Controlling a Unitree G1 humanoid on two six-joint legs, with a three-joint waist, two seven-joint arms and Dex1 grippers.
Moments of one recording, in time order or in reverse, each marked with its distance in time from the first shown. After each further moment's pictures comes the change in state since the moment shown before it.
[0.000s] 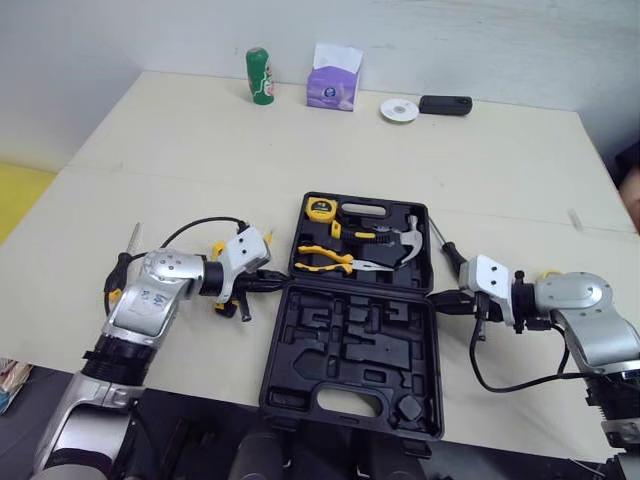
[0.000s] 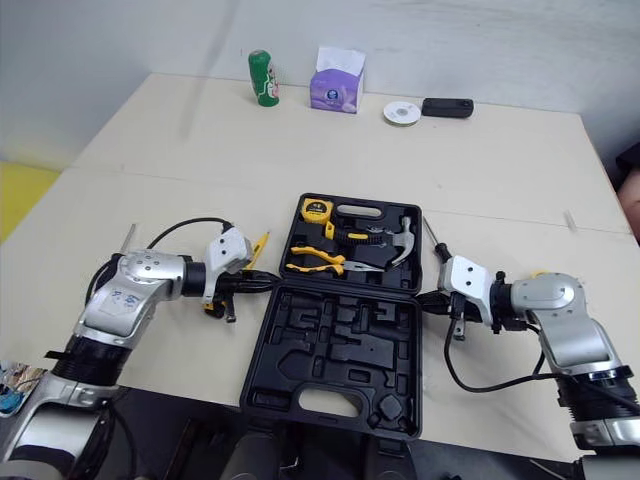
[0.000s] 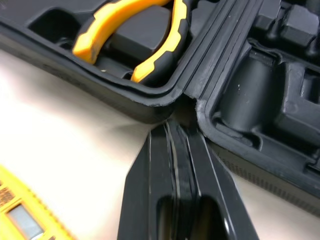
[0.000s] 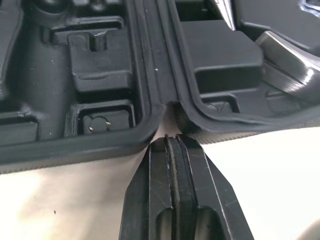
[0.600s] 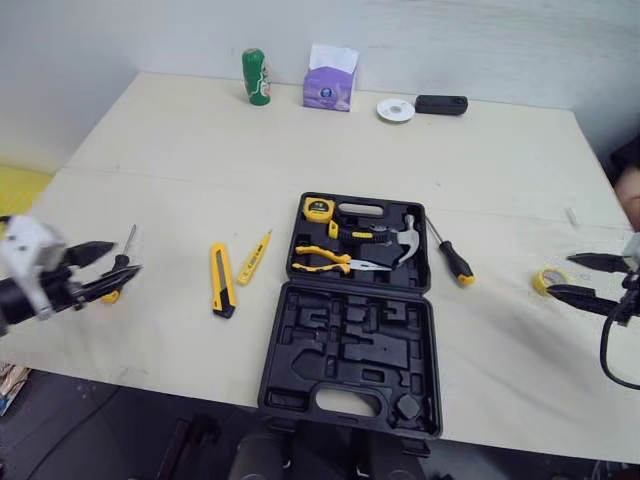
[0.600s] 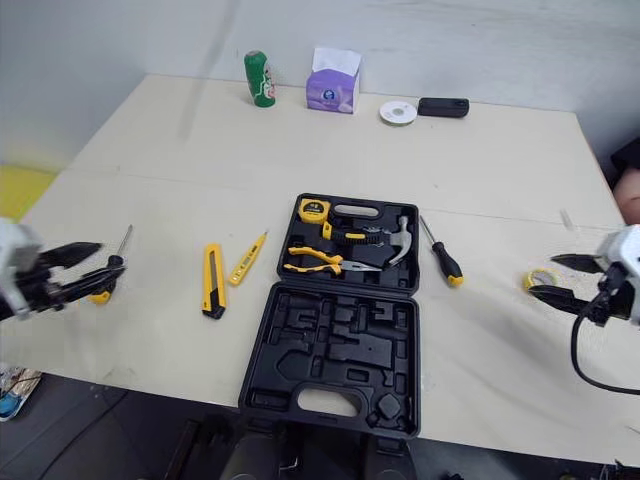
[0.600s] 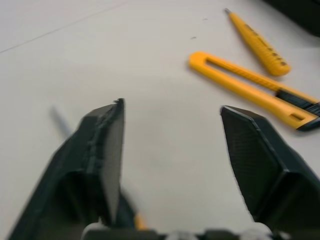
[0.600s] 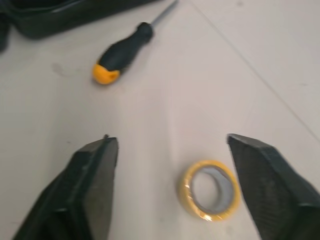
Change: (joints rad) left arm 0.441 0.270 0.822 0.202 -0.185 -0.188 0.009; right arm 0.152 -0.259 -0.455 0.373 0.113 -0.122 -0.020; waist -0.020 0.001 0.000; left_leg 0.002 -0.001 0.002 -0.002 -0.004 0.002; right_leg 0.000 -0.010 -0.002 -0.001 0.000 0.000
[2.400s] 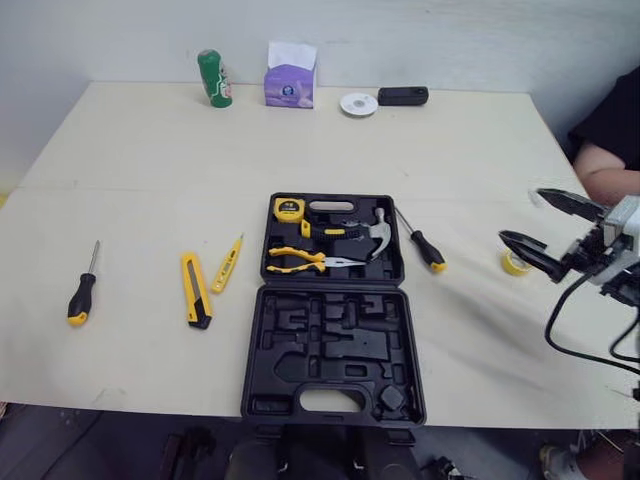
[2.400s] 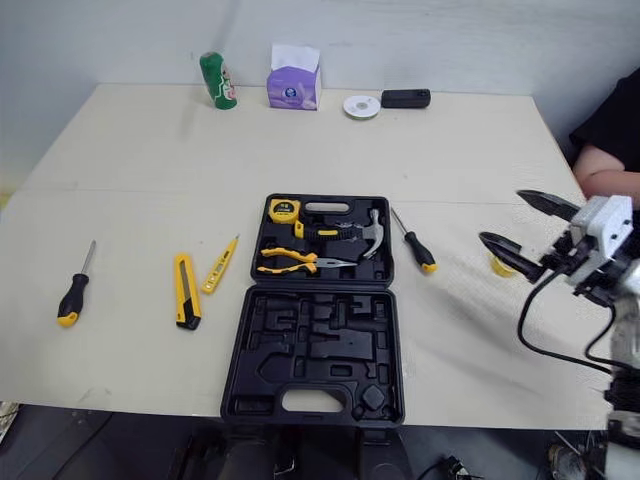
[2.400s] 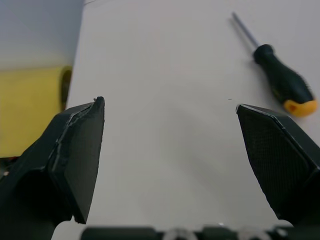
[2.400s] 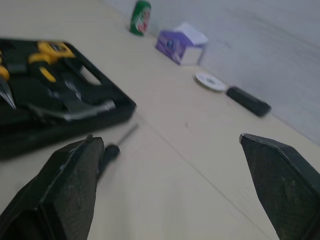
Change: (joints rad) left arm 0.408 0.076 0.330 0.258 -0.116 -0.136 0.099; right arm -0.192 0.283 0.107 -0.186 0.223 -0.140 -0.103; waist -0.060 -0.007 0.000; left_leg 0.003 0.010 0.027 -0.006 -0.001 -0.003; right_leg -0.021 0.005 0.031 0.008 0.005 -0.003
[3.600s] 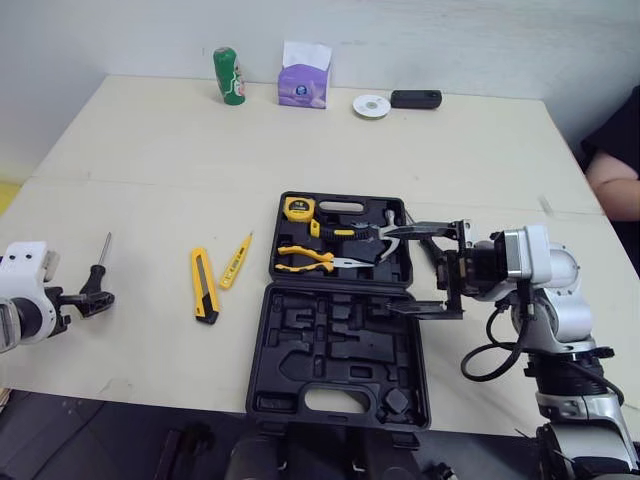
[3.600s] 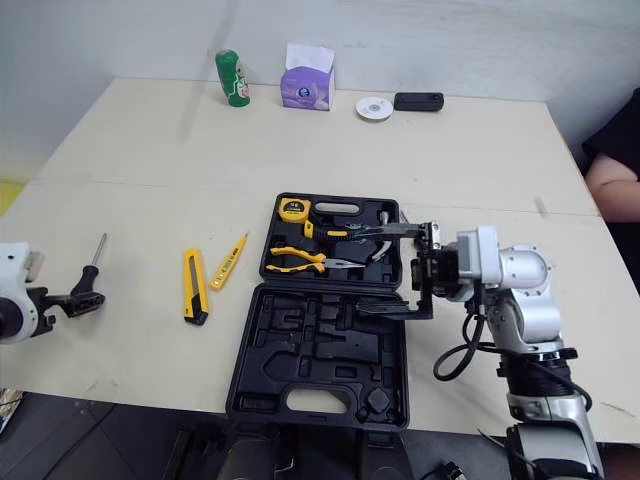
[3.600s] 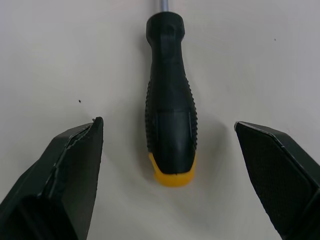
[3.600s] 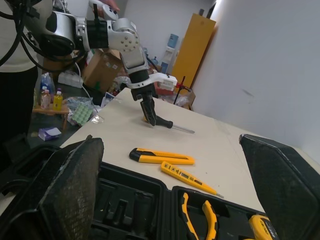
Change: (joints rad) left arm -0.538 -0.036 -0.511 -0.448 -0.040 1.082 0.591; right arm -0.106 0.285 0.298 -0.301 0.100 0.002 0.348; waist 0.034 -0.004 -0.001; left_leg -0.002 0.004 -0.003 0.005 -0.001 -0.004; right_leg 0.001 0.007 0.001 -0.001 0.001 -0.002
